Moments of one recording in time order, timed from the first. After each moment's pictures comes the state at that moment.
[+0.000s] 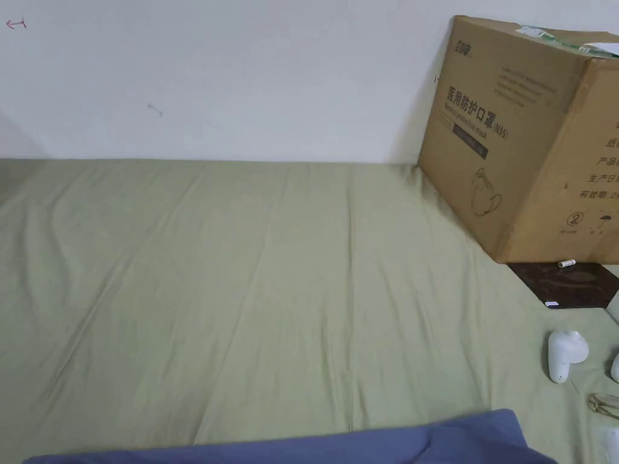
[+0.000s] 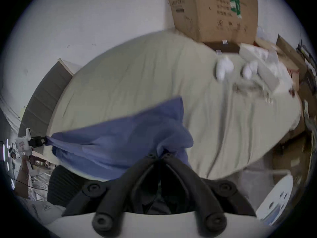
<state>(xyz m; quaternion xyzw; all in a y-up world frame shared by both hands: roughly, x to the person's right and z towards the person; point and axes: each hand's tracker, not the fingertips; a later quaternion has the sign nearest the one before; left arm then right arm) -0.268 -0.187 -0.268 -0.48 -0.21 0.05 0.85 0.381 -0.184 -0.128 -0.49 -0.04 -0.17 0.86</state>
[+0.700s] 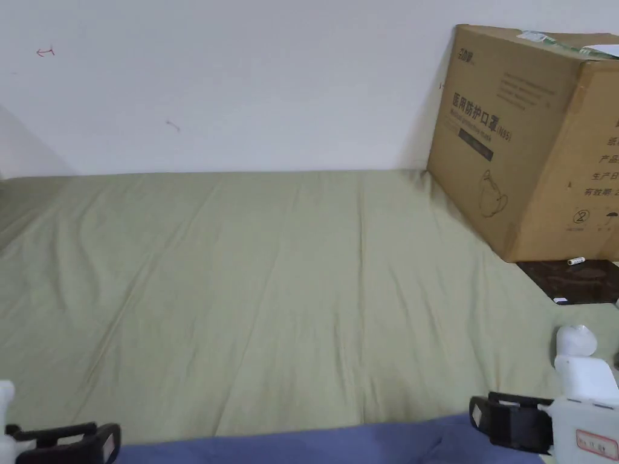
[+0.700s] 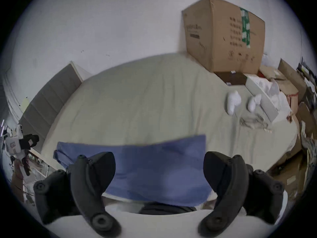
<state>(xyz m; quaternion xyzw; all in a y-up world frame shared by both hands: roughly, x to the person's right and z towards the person) -0.209 -0.107 -0.223 -0.35 -0.18 0.04 0.92 0.331 -0.127 -0.166 -0.37 -0.01 -0.11 0.92</state>
